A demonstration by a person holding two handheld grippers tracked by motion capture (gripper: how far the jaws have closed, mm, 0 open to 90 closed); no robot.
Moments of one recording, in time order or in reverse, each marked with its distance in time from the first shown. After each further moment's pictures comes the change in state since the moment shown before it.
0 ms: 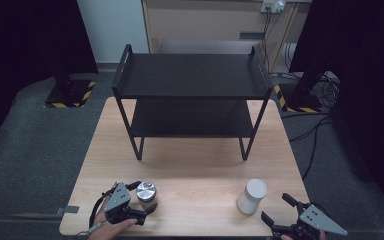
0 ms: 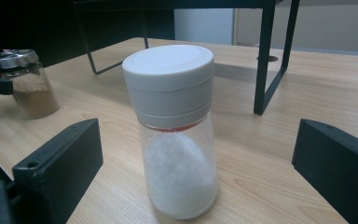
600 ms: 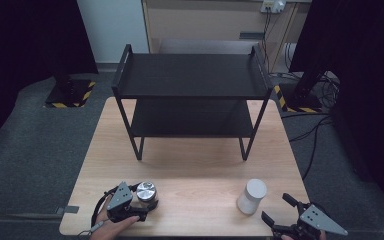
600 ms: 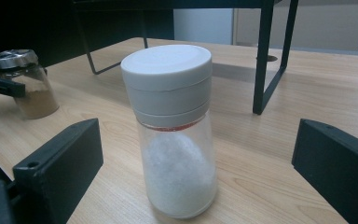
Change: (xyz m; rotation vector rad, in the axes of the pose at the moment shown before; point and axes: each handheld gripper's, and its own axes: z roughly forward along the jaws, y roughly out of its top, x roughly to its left) left arm 0.002 -0.001 0.005 0.024 0.003 -0.013; right arm -0.001 0.000 -0.001 0.000 -0.001 0.001
